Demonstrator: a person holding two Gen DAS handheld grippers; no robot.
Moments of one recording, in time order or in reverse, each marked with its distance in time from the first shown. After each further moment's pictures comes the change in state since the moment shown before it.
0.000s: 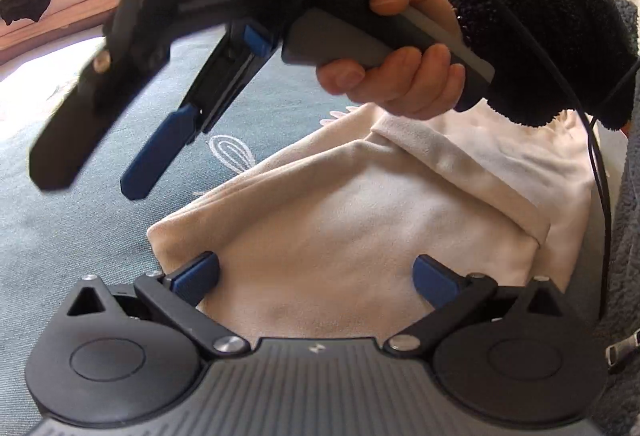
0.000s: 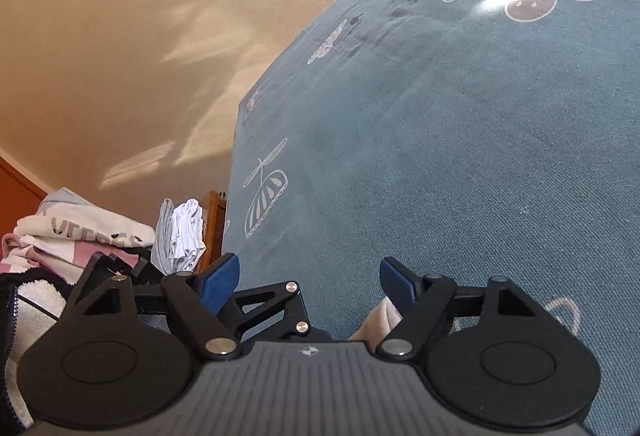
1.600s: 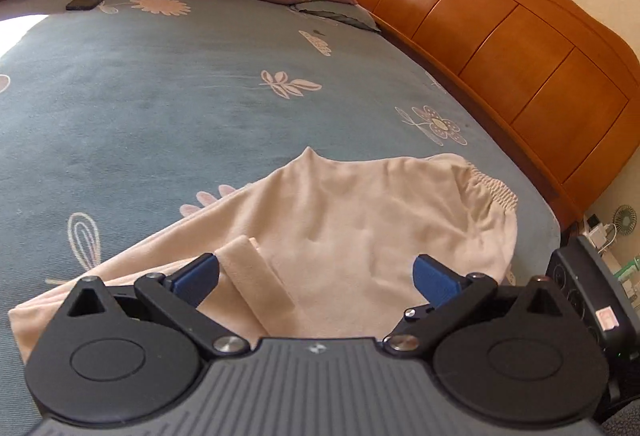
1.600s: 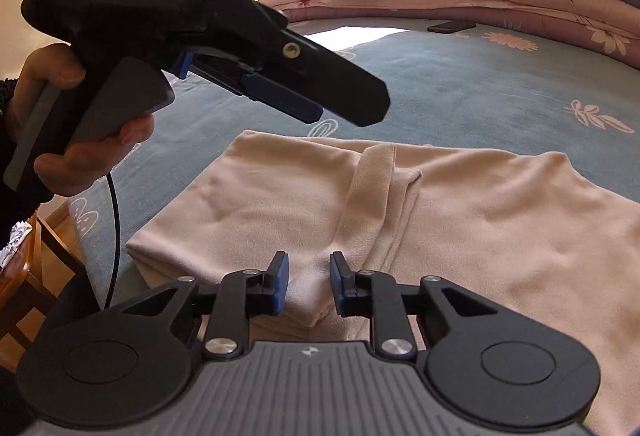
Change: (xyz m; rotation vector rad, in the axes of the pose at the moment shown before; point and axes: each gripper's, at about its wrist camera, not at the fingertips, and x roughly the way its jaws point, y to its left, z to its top) left arm 0.023 -0.061 0.102 -0.222 0.053 -0.277; right arm -0.083 0.105 -0.253 -0.047 -0.375 -0.774
